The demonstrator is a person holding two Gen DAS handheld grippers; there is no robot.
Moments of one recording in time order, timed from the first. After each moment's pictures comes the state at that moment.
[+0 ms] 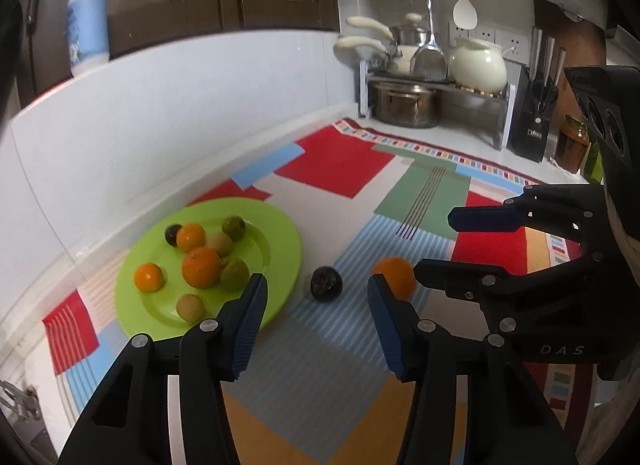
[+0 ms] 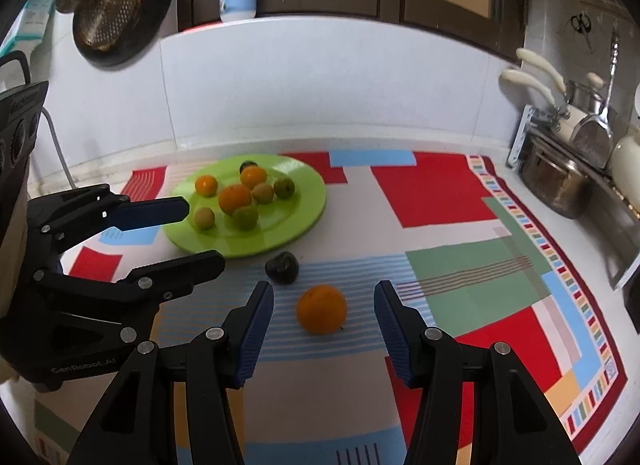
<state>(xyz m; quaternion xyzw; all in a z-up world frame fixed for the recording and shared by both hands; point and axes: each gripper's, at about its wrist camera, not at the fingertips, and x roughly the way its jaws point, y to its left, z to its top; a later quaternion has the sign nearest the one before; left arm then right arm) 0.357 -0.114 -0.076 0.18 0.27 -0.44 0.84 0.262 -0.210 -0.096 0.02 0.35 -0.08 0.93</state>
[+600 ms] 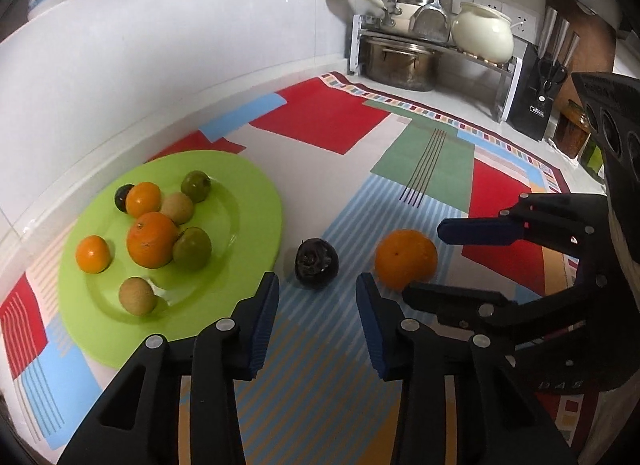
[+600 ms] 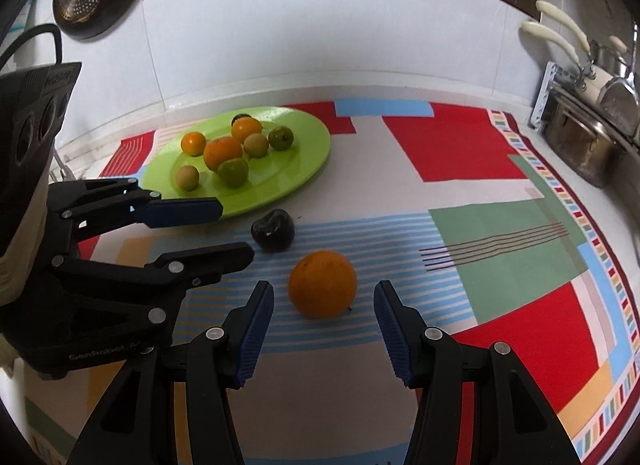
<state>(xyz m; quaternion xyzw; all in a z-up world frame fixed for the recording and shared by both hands) 0.388 -0.143 -0.117 0.18 0.34 -0.46 0.80 0.288 -0.223 -0.135 0.04 0.41 -0.06 0.91</state>
